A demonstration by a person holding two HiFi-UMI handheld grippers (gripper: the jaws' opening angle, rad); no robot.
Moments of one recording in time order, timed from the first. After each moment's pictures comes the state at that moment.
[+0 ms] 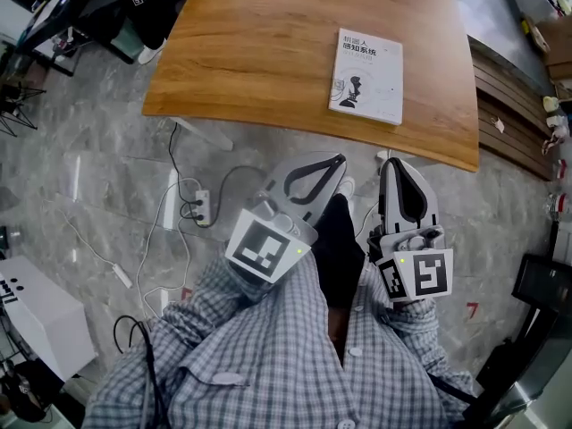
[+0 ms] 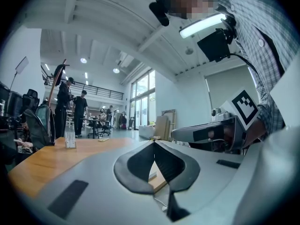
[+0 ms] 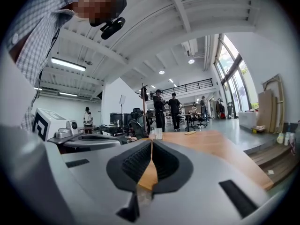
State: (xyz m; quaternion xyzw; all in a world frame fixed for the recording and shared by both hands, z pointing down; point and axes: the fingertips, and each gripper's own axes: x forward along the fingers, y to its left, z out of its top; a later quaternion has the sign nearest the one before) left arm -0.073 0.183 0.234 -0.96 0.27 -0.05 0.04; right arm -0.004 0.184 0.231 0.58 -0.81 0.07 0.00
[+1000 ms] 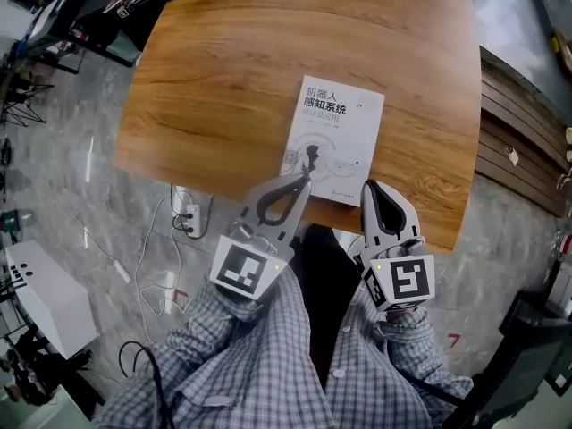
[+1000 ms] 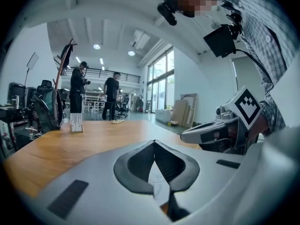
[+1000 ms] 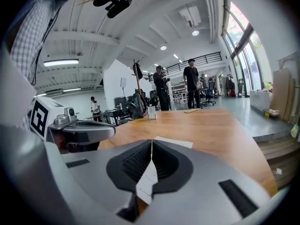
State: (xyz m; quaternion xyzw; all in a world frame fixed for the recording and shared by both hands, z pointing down) left arm 0.026 -0.011 0.299 -0.92 0.38 -0.11 -0.06; right arm 0.117 -0.011 0.321 0.52 -0.84 0.16 0.09
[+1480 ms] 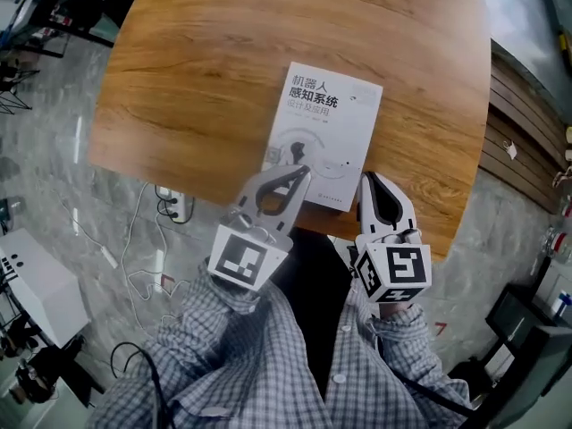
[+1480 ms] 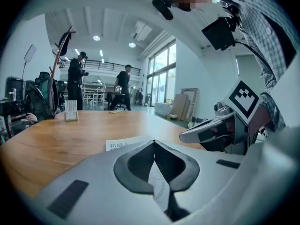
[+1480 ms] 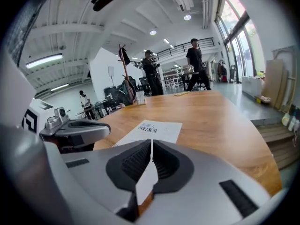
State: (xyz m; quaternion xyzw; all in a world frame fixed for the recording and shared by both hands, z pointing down) left arm 0.047 -0.044 0.357 -0.91 0.37 -0.15 -0.08; right arm 0.140 -0.043 0.387 0.54 -0.79 0.25 0.15
